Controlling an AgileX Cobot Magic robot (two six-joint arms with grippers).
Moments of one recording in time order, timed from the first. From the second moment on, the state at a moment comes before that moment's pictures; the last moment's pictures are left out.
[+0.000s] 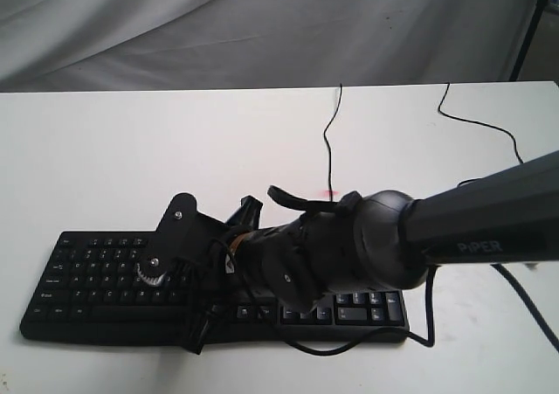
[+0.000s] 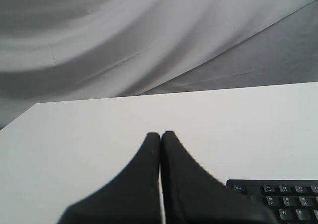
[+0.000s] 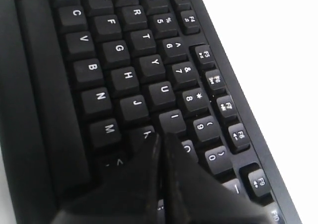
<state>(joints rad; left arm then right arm) 0.13 0.00 -0.01 0.03 0.19 0.09 0.65 2.03 -1.09 0.20 -0.04 -0.59</state>
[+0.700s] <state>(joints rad) 0.13 0.00 -0.01 0.03 0.19 0.09 0.65 2.06 -1.09 0.20 -0.05 -0.60</state>
